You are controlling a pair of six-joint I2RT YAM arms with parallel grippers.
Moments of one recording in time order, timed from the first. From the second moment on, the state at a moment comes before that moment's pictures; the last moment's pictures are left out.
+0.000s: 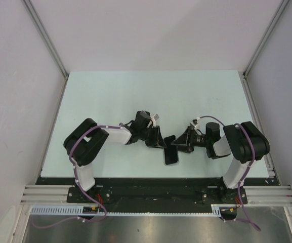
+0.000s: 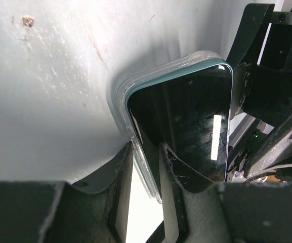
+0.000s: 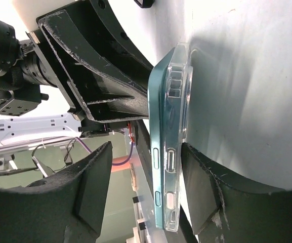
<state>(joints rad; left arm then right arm) -0.73 1.86 0.90 0.15 0.47 -0.79 0.21 1.77 0.35 0.92 -1.04 1.05</state>
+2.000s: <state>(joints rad) -0.73 1.82 0.84 0.20 0.47 -0.79 0.21 1.56 0.42 0.38 -0.92 0.71</state>
